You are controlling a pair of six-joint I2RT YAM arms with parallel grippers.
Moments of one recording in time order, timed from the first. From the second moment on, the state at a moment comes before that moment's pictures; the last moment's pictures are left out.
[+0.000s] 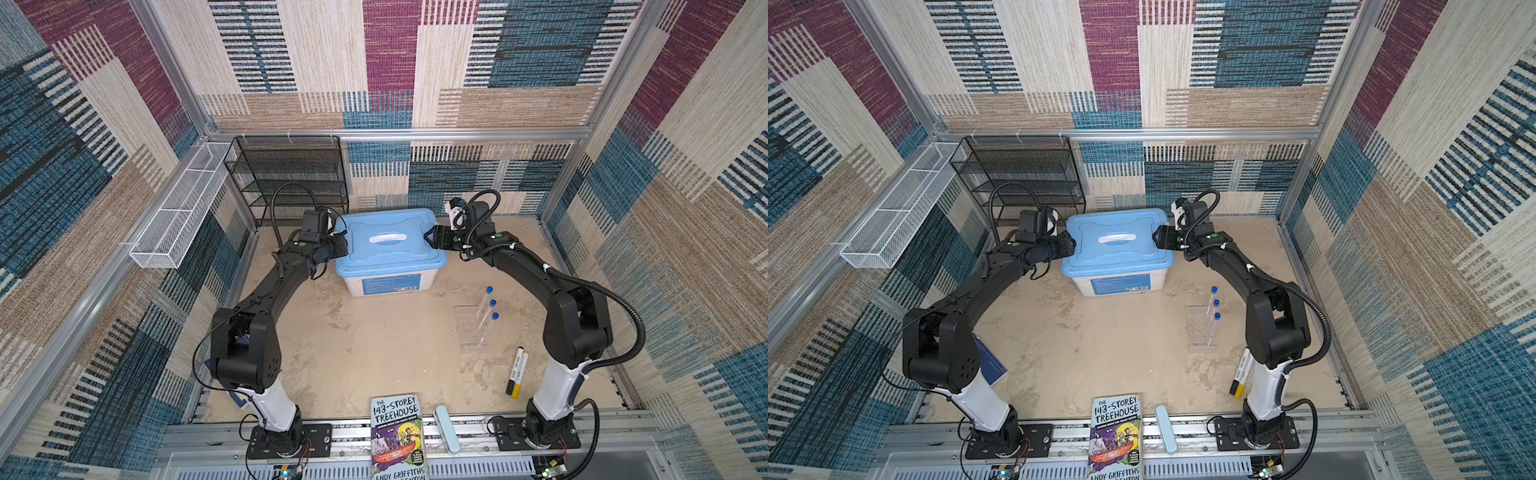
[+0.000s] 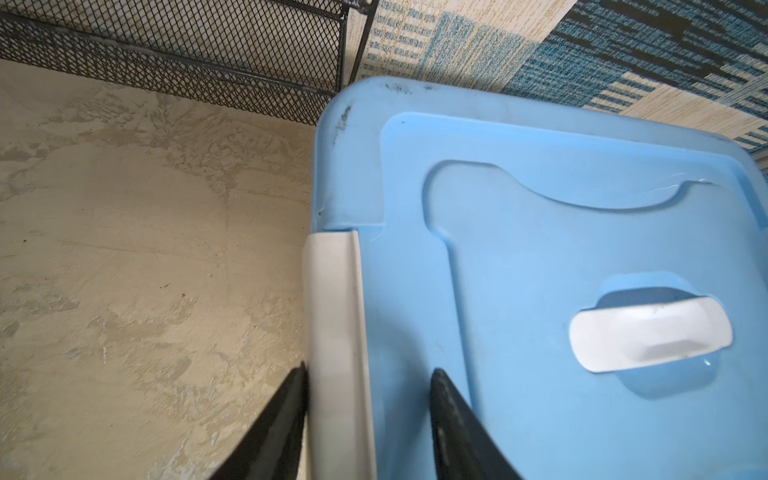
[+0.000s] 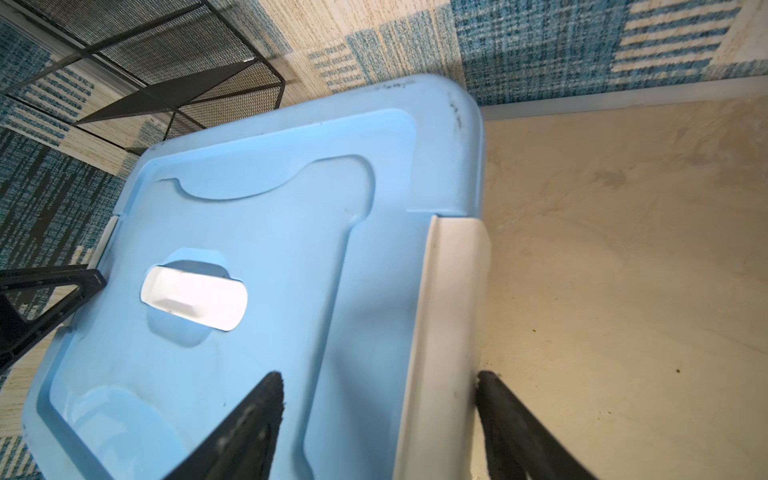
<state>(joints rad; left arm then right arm) -0.20 1.72 1.42 -0.43 0.07 -0.33 0.32 1.85 1.52 -0.31 -0.30 0.36</state>
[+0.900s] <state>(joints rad) -0.03 1.24 0.88 -0.20 0.01 -0.42 0.00 1.38 1.10 -0.17 -0.16 0.29</state>
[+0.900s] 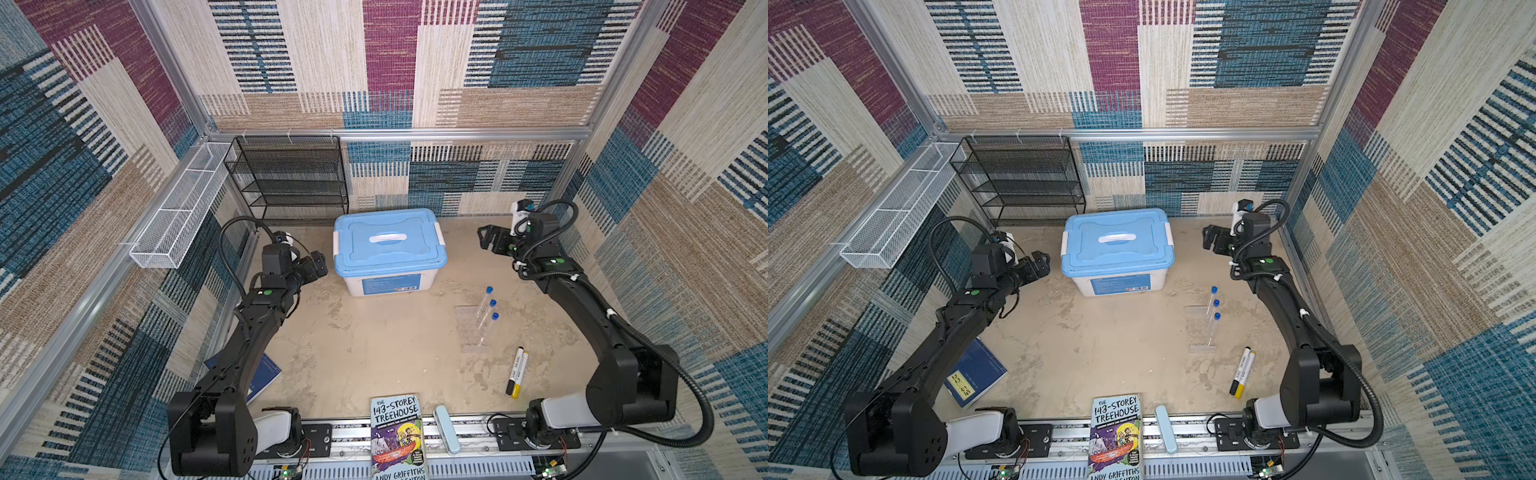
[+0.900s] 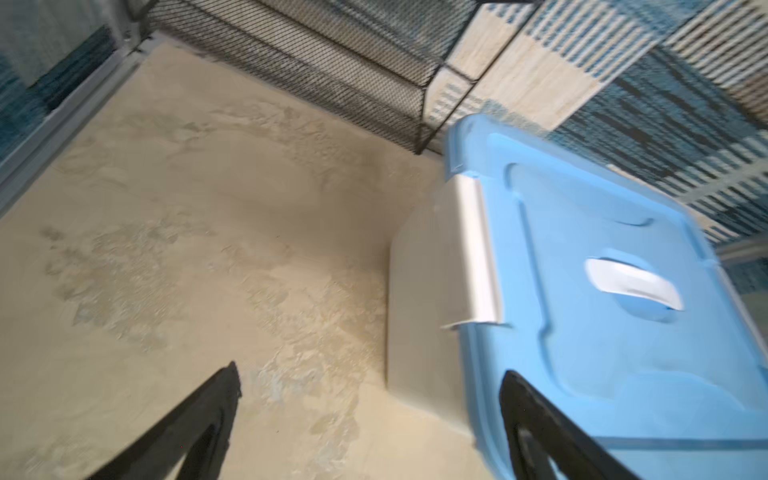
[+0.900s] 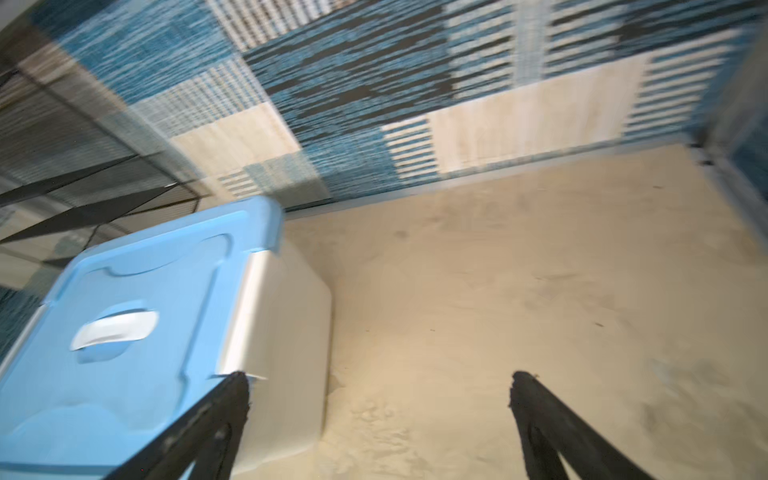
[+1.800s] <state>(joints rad) 0.00 1.51 0.46 0.53 -0.17 -0.04 -0.07 1.45 0.28 0.96 0.00 0.12</state>
